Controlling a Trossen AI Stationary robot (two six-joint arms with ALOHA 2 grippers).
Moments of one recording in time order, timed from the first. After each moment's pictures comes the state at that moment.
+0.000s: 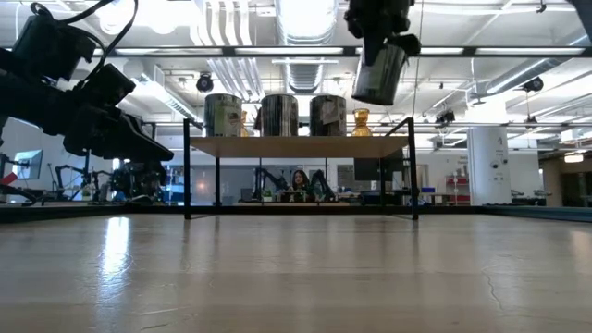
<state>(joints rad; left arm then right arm) 0.04 0.63 0.01 0.32 -0.28 0.10 -0.43 1.79 2.07 -1.58 -0.02 0.28</state>
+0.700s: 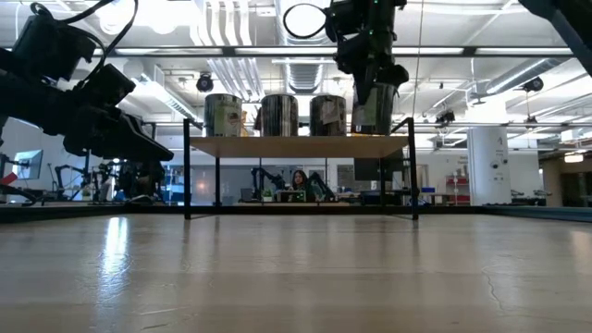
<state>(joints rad) 0.04 0.63 0.01 0.32 -0.28 0.10 -0.51 1.94 2.08 -1.56 0.02 0.22</state>
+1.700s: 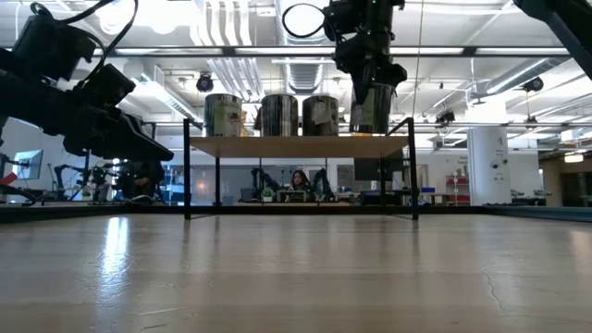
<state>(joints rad) 0.04 0.63 0.01 0.32 -0.28 0.10 -0.52 1.96 2.12 -1.57 0.04 0.23</state>
